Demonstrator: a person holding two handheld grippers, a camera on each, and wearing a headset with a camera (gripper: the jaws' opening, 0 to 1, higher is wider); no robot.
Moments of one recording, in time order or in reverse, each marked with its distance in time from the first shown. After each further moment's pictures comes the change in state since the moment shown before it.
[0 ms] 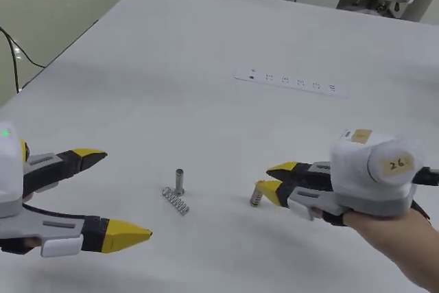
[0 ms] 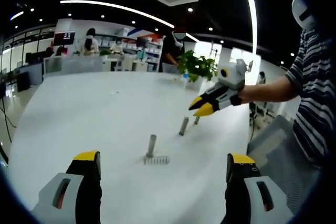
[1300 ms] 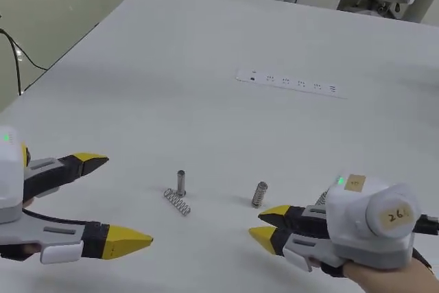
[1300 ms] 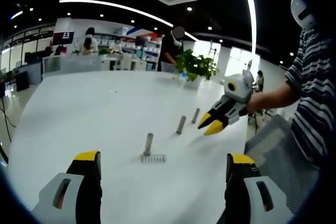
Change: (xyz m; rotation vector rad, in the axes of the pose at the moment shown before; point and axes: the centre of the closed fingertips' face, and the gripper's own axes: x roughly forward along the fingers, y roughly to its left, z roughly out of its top) left arm -0.003 -0.004 -0.002 0.000 0.008 -0.008; right arm 0.008 0.048 -0.033 0.033 0.052 0.079
